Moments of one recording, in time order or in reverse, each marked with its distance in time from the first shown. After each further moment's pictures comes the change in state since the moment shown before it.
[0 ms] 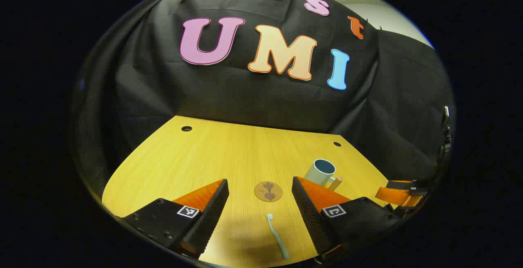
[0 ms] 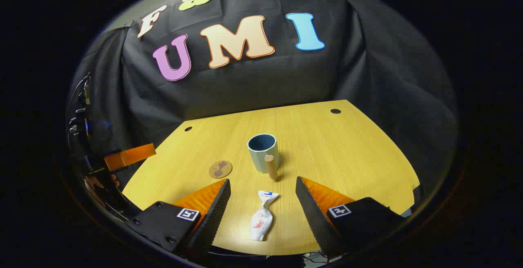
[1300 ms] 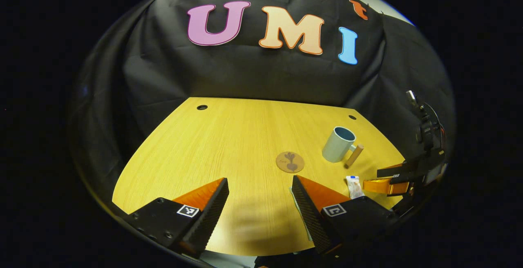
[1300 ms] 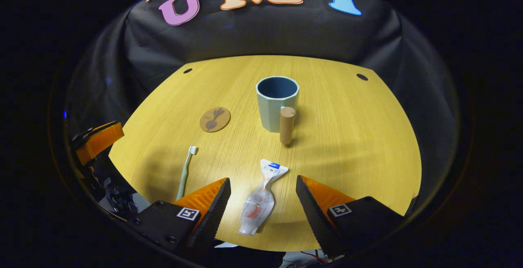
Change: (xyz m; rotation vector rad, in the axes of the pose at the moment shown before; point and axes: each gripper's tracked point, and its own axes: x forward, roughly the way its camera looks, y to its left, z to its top) left arm -0.019 0.045 -0.055 0.054 0.157 0.092; right arm 0.075 0.013 -0.093 -0.178 0.429 0.024
